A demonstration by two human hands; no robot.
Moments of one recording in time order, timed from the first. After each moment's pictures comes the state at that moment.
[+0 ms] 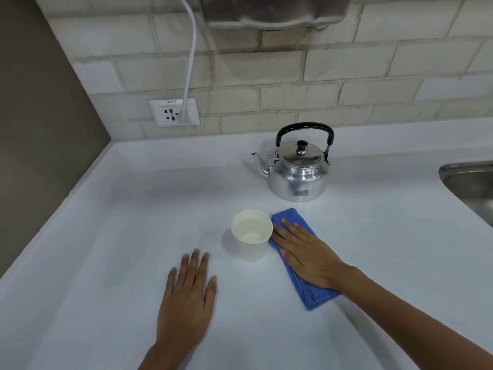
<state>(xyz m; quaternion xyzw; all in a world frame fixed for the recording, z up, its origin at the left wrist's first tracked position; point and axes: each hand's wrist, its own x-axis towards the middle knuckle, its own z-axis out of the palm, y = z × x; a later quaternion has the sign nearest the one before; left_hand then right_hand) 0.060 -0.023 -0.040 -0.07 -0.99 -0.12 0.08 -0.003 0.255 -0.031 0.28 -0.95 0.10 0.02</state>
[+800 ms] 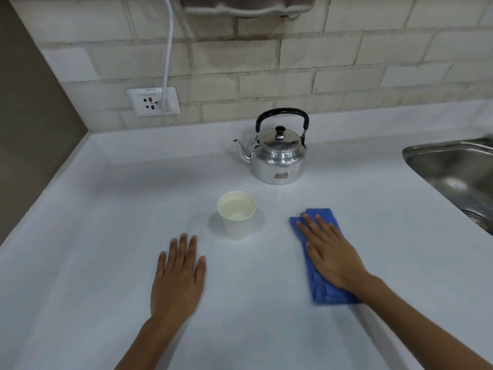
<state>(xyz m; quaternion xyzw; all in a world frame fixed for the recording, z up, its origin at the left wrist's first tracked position) 0.060 -0.023 -0.041 -0.07 -0.99 -0.10 0.05 0.077 0.294 -0.027 0.05 -0.99 0.09 0.04</state>
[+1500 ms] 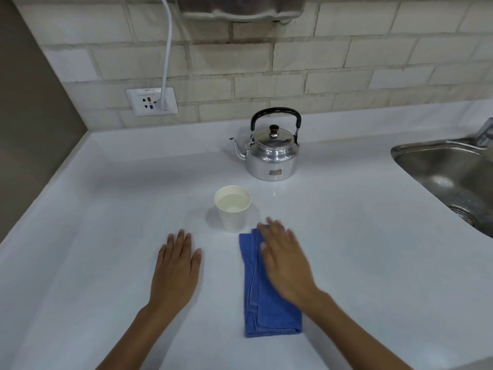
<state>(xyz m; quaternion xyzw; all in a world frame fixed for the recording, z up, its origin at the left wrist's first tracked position) 0.066 -0.024 -0.026 -0.07 -0.98 -0.18 0.00 0.104 0.196 -0.010 0.05 -0.96 0.25 0.08</state>
